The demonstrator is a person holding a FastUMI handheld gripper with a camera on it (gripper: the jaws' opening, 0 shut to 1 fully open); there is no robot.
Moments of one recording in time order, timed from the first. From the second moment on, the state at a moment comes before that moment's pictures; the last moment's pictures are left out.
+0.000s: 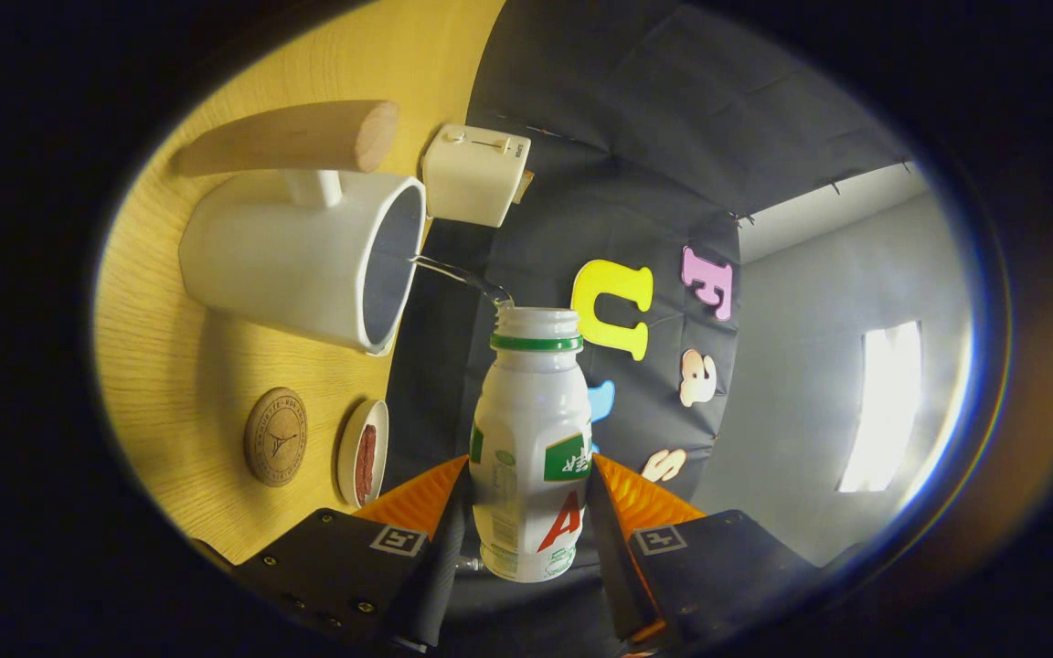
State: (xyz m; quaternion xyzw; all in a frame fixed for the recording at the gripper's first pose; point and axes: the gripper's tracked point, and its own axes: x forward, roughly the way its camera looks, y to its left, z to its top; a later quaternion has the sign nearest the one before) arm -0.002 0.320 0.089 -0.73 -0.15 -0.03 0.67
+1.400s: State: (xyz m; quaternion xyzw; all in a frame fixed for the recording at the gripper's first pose) arm -0.005 0.321 0.092 -0.76 -0.17 -0.03 0.63
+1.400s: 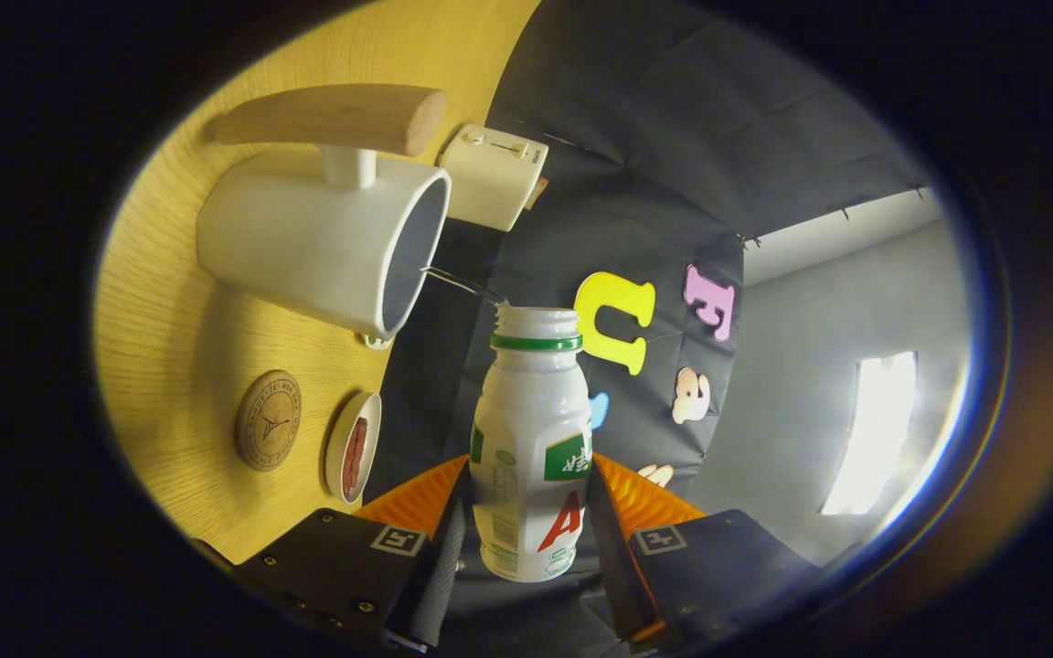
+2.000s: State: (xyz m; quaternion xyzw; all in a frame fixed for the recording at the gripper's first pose) arm -0.008 0.325 0.087 -0.77 -0.19 -0.02 0.61
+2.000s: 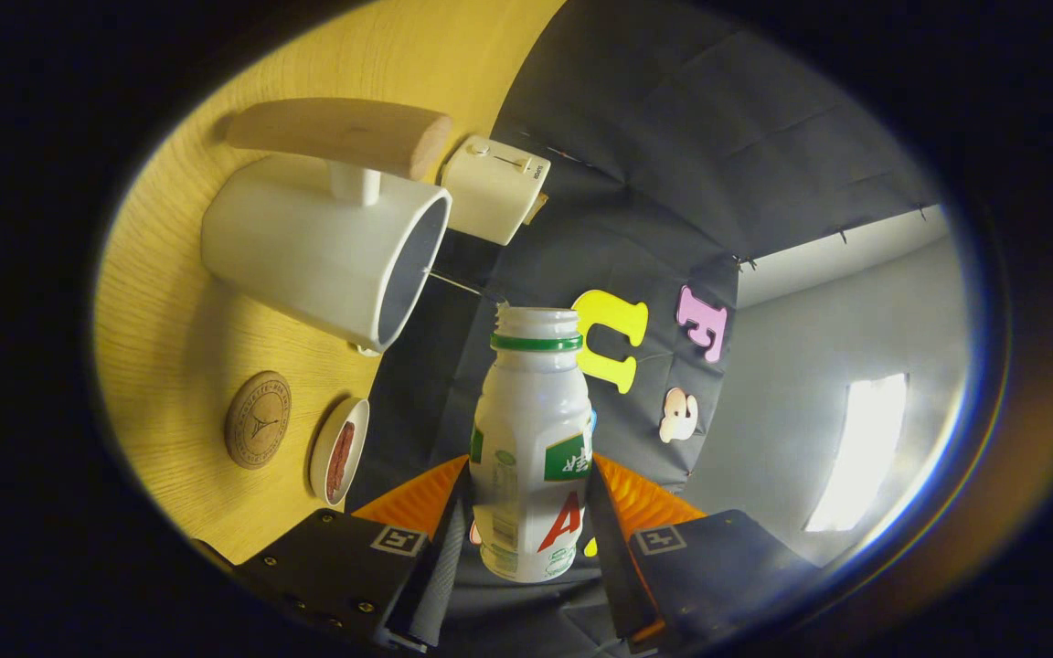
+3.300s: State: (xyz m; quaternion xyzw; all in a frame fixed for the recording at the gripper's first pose) arm 0.001 0.315 0.089 -0.79 -0.20 -0.03 0.58
